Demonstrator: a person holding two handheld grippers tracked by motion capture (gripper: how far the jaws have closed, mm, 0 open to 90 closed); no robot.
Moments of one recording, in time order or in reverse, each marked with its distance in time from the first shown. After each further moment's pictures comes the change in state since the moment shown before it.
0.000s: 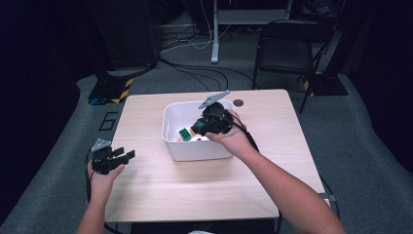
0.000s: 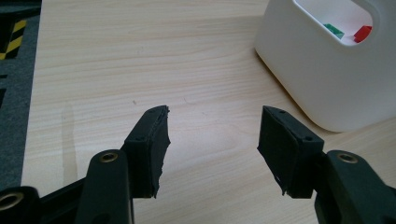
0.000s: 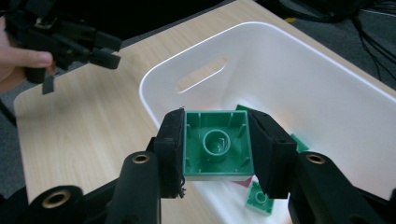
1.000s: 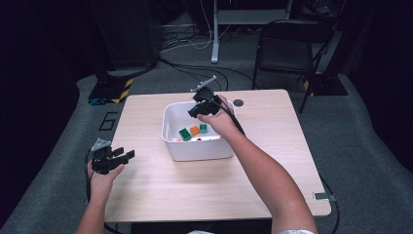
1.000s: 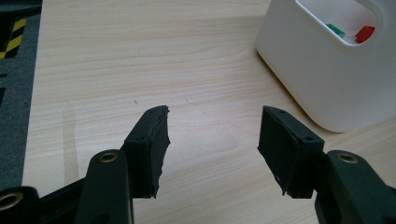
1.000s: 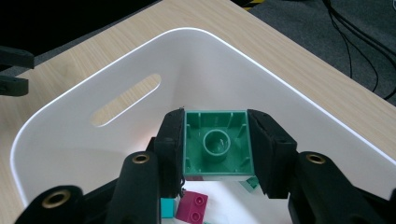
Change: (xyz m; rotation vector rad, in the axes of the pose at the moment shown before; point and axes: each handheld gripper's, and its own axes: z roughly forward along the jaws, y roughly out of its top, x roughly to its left) left arm 0.002 0.000 0.000 0.008 -0.003 -0.003; right arm -0.052 0.032 0.063 0.067 -0.109 0.060
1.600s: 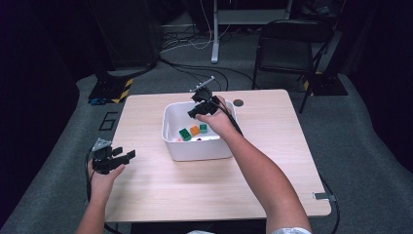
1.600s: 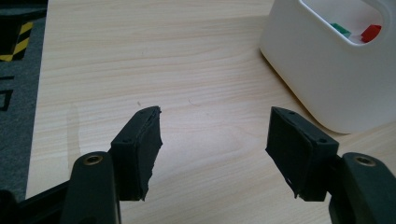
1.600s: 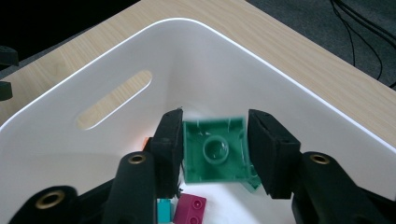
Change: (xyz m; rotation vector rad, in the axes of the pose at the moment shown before) left arm -0.002 0.001 0.001 -0.001 0.014 0.011; right arm -0.005 0.000 0.016 0.028 -0.004 0.035
